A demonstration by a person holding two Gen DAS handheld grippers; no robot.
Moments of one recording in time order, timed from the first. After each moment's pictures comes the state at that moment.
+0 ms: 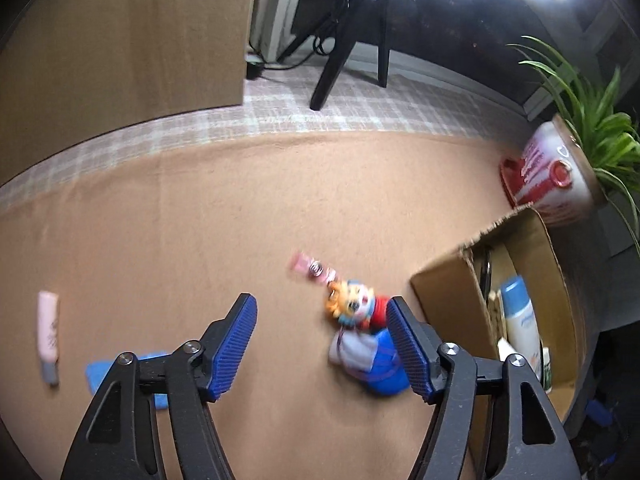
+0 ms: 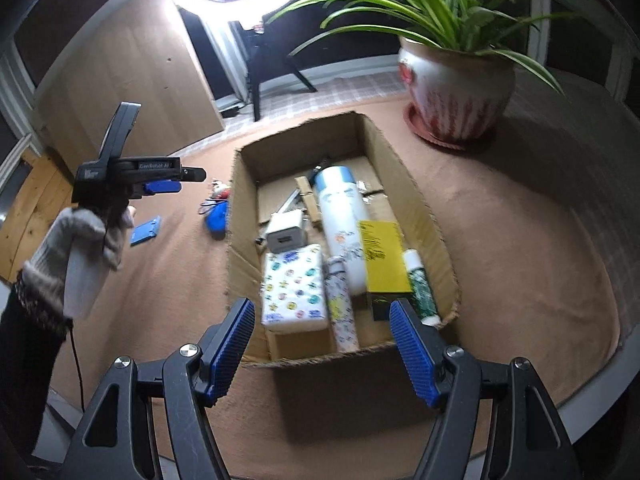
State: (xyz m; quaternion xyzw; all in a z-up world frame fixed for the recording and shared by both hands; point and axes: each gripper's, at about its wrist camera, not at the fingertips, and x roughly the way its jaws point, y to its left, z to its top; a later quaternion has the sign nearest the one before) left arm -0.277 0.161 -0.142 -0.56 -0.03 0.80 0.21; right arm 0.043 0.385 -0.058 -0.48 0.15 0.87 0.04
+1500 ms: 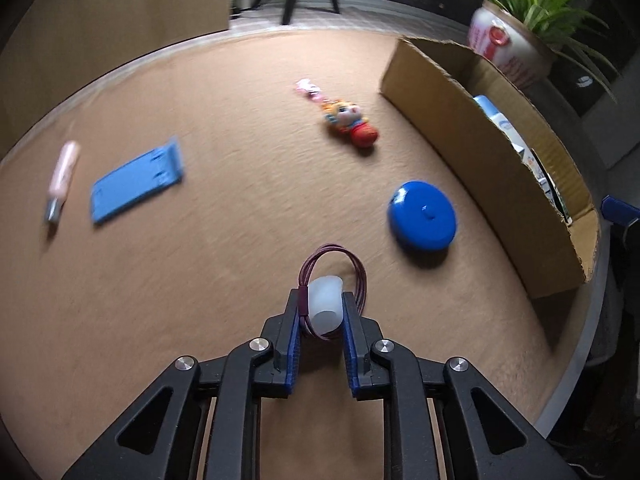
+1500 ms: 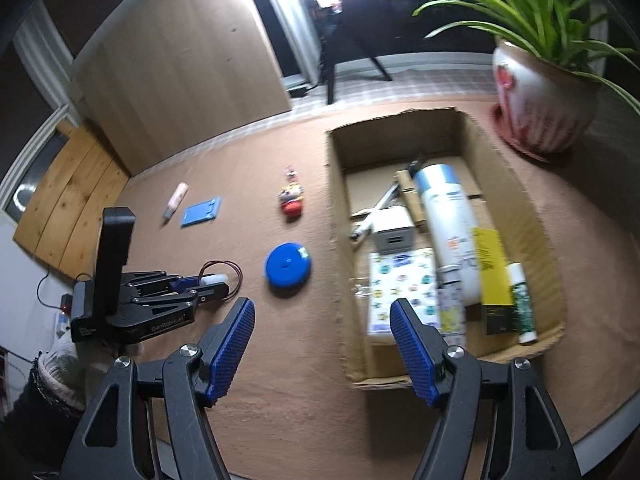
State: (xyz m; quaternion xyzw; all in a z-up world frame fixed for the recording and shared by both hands) left arm -0.116 0.107 -0.171 -0.56 0.05 0.79 0.24; right arm 0.009 0.311 -0.065 -0.49 0.14 0.86 -0.05
